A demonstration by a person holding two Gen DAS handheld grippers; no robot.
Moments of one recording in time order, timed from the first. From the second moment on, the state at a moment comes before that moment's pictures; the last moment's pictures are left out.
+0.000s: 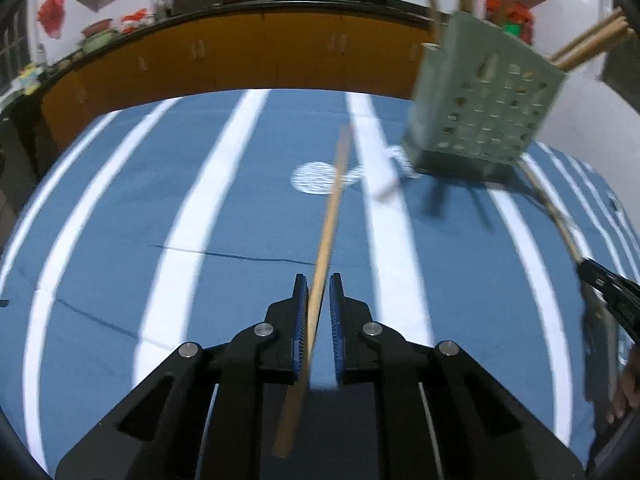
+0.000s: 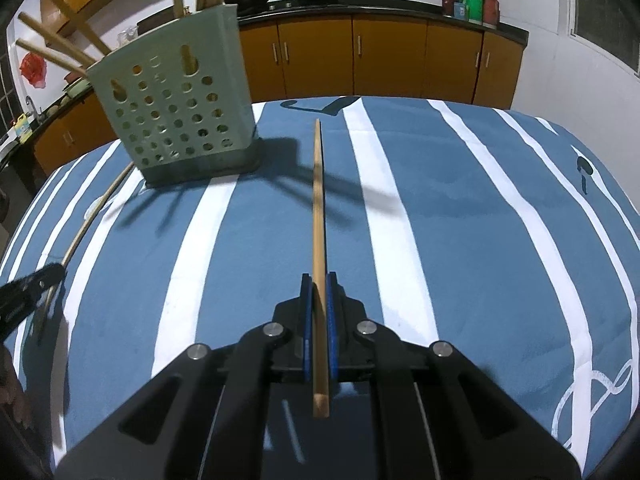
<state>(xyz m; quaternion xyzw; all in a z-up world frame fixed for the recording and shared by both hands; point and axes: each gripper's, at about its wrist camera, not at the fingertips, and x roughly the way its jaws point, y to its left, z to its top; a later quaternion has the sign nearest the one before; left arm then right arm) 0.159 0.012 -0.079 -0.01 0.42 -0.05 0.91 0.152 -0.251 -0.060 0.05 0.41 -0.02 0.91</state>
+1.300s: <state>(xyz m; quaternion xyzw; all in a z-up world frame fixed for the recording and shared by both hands) 0.167 0.020 -0.079 -0.01 0.42 -0.03 0.91 0.158 -0.252 -0.063 0.06 0.42 -0.02 0.91</state>
